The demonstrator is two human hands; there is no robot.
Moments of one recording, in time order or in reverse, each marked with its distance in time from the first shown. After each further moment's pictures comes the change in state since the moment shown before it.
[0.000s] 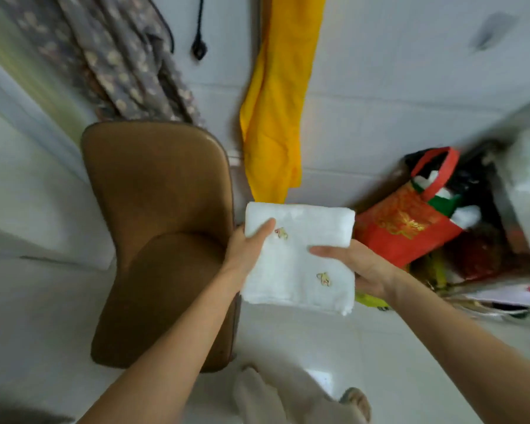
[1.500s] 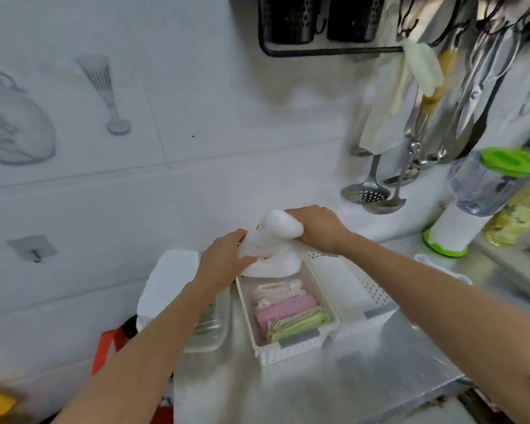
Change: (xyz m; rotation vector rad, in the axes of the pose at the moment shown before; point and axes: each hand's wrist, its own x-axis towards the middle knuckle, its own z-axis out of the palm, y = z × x) left_hand 0.027 0.160 0.804 1.040 -0.270 0.946; right_hand -0.254 -0.265 -0.737 -1.391 0.867 -0.550
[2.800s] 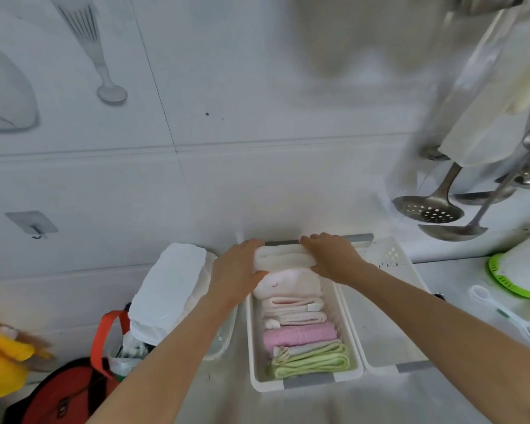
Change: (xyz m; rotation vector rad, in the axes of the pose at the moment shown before) left_hand 0.042 -0.048 0.060 0.204 0.045 -0.125; right_hand 0.073 0.054 0.094 -0.288 -0.163 -0.244
